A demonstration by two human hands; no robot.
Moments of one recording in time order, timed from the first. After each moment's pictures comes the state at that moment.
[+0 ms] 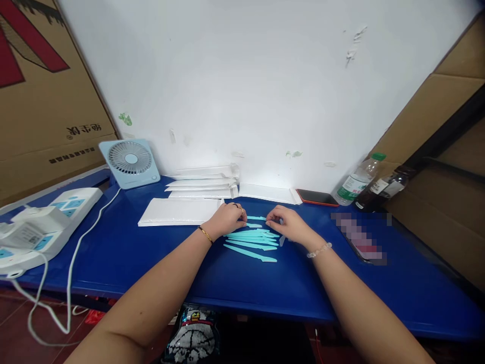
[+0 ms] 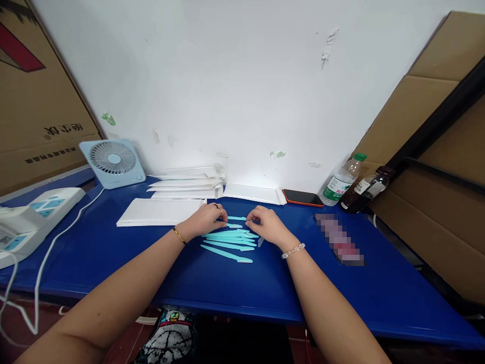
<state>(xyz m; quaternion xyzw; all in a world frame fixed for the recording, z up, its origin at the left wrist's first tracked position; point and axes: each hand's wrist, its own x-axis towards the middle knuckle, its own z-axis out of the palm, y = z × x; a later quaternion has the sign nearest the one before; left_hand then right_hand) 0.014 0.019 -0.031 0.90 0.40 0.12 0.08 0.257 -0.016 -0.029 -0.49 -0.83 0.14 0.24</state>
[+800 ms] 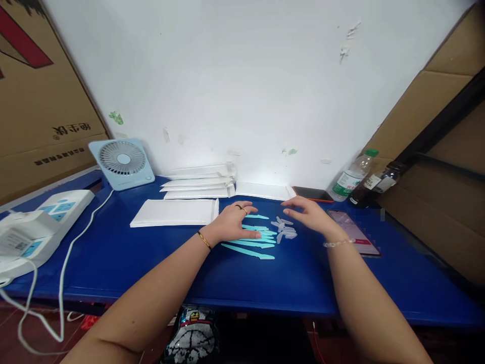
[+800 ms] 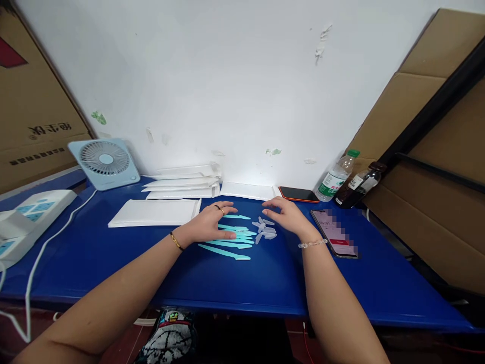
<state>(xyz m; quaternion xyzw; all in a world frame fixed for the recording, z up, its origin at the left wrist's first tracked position) 0.024 -0.001 -0.026 0.91 0.34 0.15 0.17 0.313 -0.014 -0.012 -0.55 -0.78 0.15 0.27</state>
